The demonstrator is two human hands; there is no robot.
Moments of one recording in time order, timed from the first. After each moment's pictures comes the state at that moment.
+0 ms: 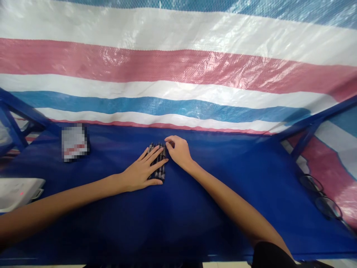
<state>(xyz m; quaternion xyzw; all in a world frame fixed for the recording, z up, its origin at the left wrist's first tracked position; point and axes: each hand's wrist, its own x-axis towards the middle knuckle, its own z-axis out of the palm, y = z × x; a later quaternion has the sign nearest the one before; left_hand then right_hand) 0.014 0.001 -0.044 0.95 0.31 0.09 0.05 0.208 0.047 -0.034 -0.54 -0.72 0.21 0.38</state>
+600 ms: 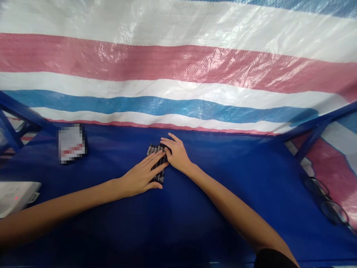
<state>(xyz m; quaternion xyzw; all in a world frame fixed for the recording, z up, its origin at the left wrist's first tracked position) 0.018 0.002 -0.047 0.95 0.27 0.13 0.04 0.211 0.052 -0.055 -0.45 -0.81 0.16 0.33</state>
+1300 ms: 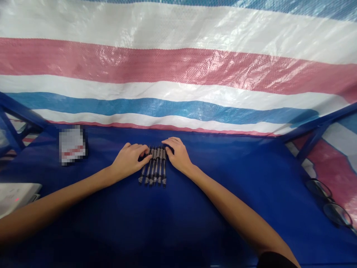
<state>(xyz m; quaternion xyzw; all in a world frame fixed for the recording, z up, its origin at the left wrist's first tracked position) 0.001 0.036 -0.013 0.86 0.48 0.15 0.02 0.212 0.050 -0.050 -0.46 -0.78 0.17 0.39</state>
